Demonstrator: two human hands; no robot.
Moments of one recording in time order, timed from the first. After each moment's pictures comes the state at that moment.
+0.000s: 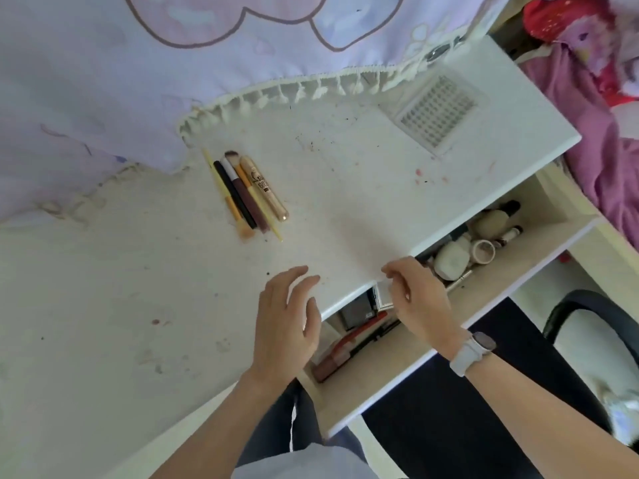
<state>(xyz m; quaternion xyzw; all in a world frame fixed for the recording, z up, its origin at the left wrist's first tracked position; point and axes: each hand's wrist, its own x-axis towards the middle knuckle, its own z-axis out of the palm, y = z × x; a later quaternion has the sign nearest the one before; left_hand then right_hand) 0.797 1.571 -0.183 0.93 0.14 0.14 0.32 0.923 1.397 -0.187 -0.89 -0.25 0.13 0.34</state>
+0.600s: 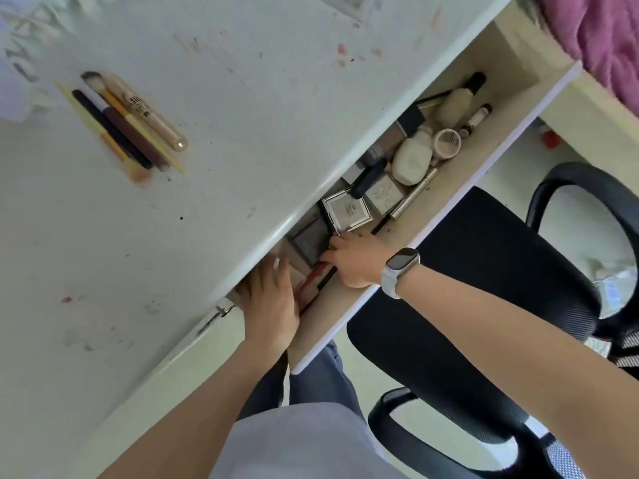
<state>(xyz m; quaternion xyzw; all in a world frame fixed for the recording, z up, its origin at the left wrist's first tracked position) 0.756 1.509 -0.268 0.97 0.11 -0.20 0.06 0.890 1.376 -0.263 -0.82 -0.43 0.38 -0.05</state>
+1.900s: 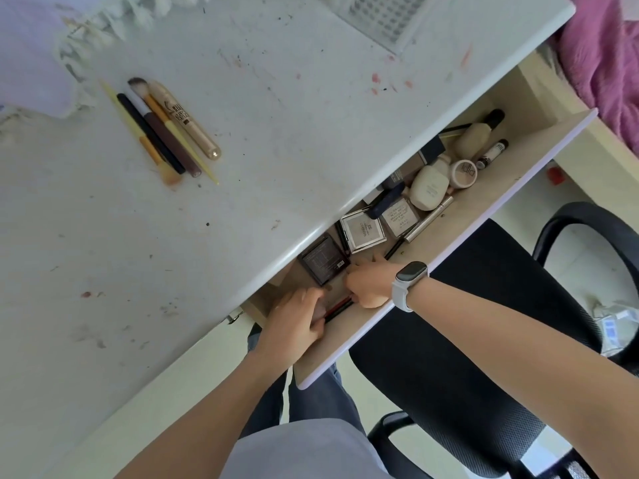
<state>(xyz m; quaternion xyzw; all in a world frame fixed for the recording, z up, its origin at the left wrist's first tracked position) 0.758 1.508 -0.263 0.93 0.08 -0.23 0.29 0.897 1.389 -0.264 -0.72 -0.45 0.49 -0.20</state>
